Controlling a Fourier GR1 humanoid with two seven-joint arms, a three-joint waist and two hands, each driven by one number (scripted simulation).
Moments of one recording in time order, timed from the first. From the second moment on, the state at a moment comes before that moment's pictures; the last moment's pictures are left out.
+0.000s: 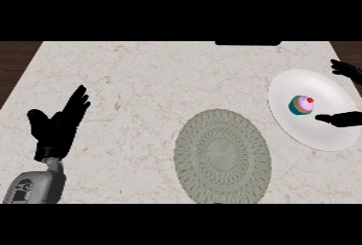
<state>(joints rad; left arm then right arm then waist) -0.17 0.22 0.07 -1.43 0.04 0.00 0.18 -0.61 -0.59 -0.27 -0.54 0.39 0.10 -0.85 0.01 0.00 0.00</state>
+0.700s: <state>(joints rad) -0.15 0.20 0.07 -1.43 0.03 0.00 0.16 -0.64 -0.70 -0.39 -0.46 0.14 0.55 -0.63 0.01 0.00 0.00</state>
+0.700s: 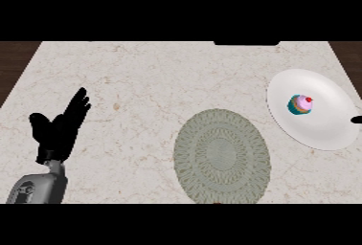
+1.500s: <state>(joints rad) -0.19 0.19 0.07 -1.41 0.02 0.00 0.17 -0.60 -0.81 -0.38 -0.35 0.11 0.52 -0.72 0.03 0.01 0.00</state>
